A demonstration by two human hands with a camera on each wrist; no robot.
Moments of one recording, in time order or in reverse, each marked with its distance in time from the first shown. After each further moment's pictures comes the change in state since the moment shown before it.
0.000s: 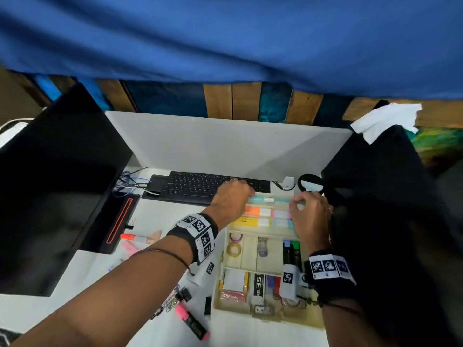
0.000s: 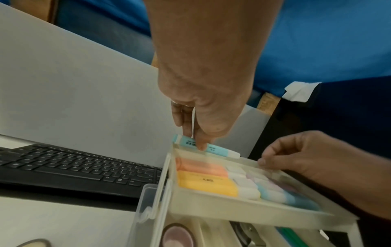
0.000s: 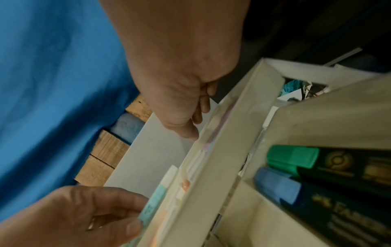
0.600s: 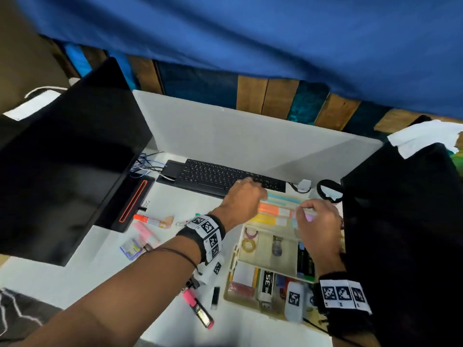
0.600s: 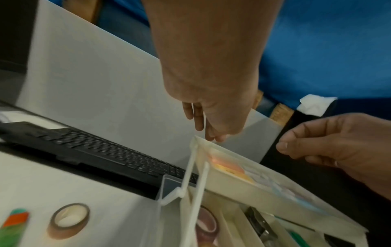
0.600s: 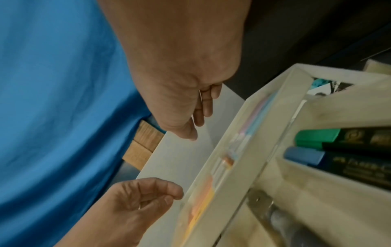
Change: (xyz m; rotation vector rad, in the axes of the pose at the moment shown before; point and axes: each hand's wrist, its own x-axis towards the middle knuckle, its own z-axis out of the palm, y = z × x) left_hand -0.023 -0.029 0.021 -0.078 0.104 0.042; right_hand -0.030 -0.043 -0.012 0.098 -0.016 -0.092
